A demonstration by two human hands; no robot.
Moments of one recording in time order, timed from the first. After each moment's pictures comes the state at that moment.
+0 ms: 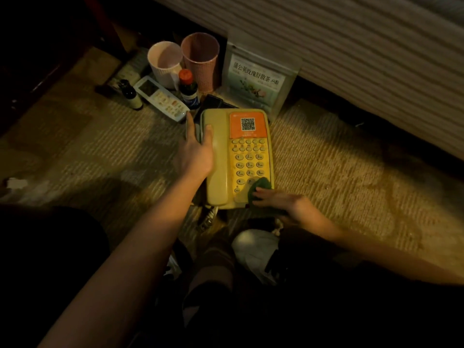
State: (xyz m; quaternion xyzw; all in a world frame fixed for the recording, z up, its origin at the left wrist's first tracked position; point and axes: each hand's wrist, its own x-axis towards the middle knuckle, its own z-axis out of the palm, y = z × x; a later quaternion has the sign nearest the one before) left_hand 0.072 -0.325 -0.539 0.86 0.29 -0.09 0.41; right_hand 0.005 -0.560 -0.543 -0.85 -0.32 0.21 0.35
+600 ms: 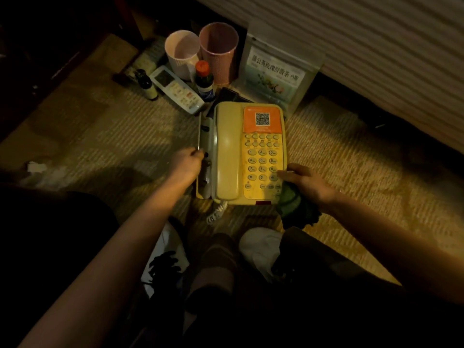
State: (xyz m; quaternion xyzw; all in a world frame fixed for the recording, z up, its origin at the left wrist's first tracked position) left_hand 0.047 -0.288 -0.544 0.78 0.35 -0.18 0.49; right_hand 0.056 -0.536 -0.536 -0.72 0.15 0.38 0.56
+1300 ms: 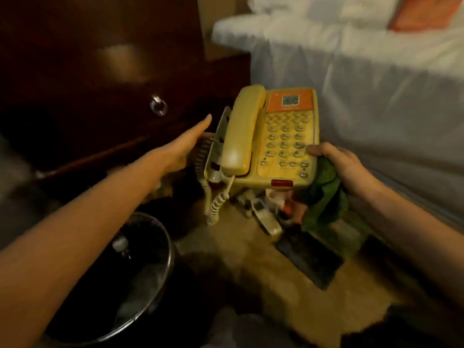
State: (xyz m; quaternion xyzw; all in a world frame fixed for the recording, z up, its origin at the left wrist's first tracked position) left_hand 0.042 -0.119 -0.230 0.72 0.22 -0.03 0.66; right_hand 0.114 -0.391 -0.238 -0.63 -0.10 0.24 0.73
